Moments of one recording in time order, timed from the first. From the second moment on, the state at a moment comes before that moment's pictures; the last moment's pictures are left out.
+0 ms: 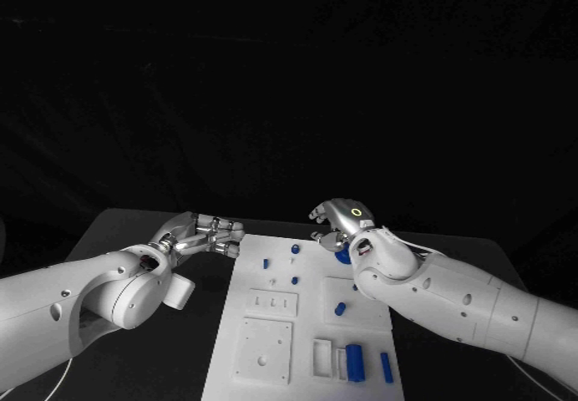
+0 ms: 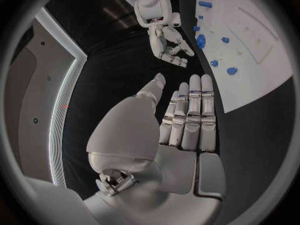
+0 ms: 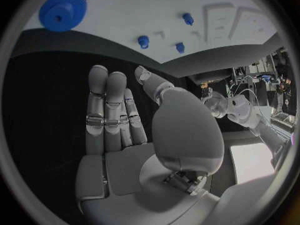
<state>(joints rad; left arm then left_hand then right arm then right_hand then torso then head) 1.35 -0.86 -0.14 1.52 -0.25 -0.30 0.22 1.35 -0.04 0.15 -0.02 0.06 0.99 0.15 0.06 0.06 1.21 0.10 0.06 0.06 1.26 0.06 0.16 0.09 0.08 1.06 0.05 0.37 0.18 1.05 -0.64 0.23 1.31 -1.92 -0.53 -0.36 1.32 -0.25 0.55 -0.10 0.07 1.09 0.11 0.06 0.06 1.26 0.06 0.06 0.06 1.45 -0.03 0.84 0.46 0.15 1.47 -0.05 0.37 1.08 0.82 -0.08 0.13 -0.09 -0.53</state>
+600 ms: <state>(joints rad) 1.35 -0.86 -0.14 1.48 -0.25 -0.29 0.22 1.35 -0.04 0.15 -0.02 0.06 0.99 0.15 0.06 0.06 1.21 0.10 0.06 0.06 1.26 0.06 0.16 0.09 0.08 1.06 0.05 0.37 0.18 1.02 -0.72 0.26 1.28 -1.72 -0.43 -0.29 1.31 -0.20 0.23 -0.12 0.24 1.04 0.10 0.07 0.07 1.20 -0.01 0.87 0.96 1.42 -0.08 0.96 0.78 0.08 1.47 -0.10 0.70 1.30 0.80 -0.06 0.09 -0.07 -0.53</state>
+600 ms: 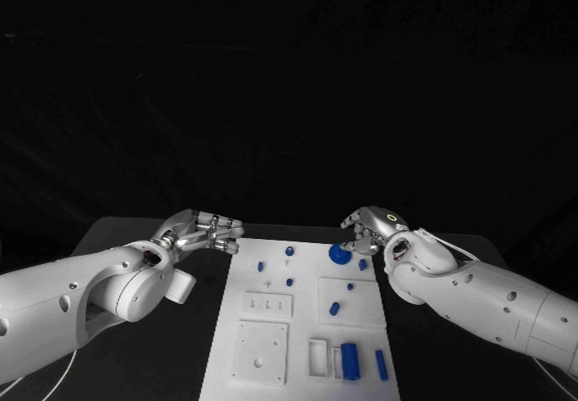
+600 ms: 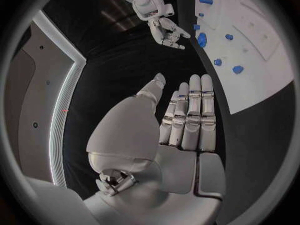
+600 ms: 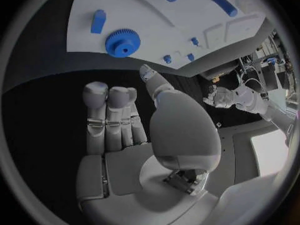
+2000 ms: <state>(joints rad) 1.34 -0.86 -0.14 1.48 -0.25 -0.28 0.22 1.34 -0.04 0.15 -0.02 0.06 0.99 0.15 0.06 0.06 1.21 0.10 0.06 0.06 1.26 0.06 0.16 0.09 0.08 1.05 0.05 0.37 0.18 0.99 -0.65 0.26 1.13 -1.65 -0.36 -0.23 1.28 -0.17 0.24 -0.14 0.28 1.04 0.11 0.07 0.06 1.24 0.00 1.00 1.09 1.43 -0.07 1.00 0.98 0.08 1.47 -0.10 0.75 1.31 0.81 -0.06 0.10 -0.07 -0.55</state>
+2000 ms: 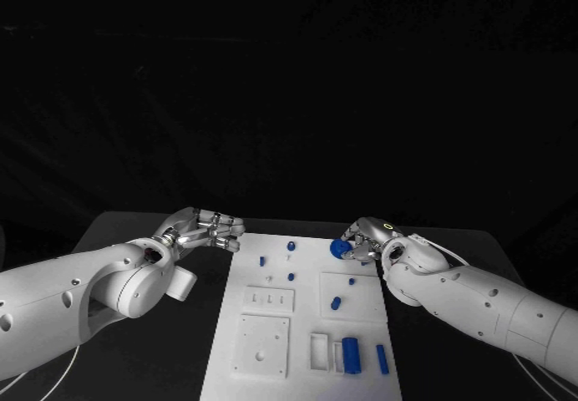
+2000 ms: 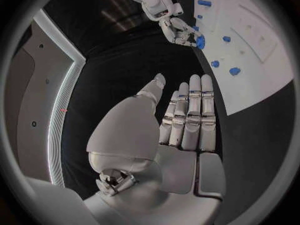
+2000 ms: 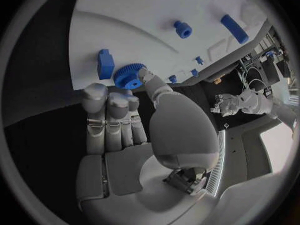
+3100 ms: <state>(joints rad) 1.34 -0.85 -0.14 1.47 -0.25 -0.27 0.22 1.34 -0.04 0.15 -0.03 0.06 0.99 0.15 0.06 0.06 1.20 0.10 0.06 0.06 1.26 0.06 0.16 0.09 0.08 1.05 0.05 0.37 0.18 0.99 -0.65 0.27 1.12 -1.63 -0.36 -0.23 1.27 -0.17 0.21 -0.10 0.28 1.04 0.10 0.07 0.07 1.24 0.00 1.00 1.09 1.44 -0.07 0.99 0.99 0.08 1.47 -0.10 0.75 1.31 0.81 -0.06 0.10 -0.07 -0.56</state>
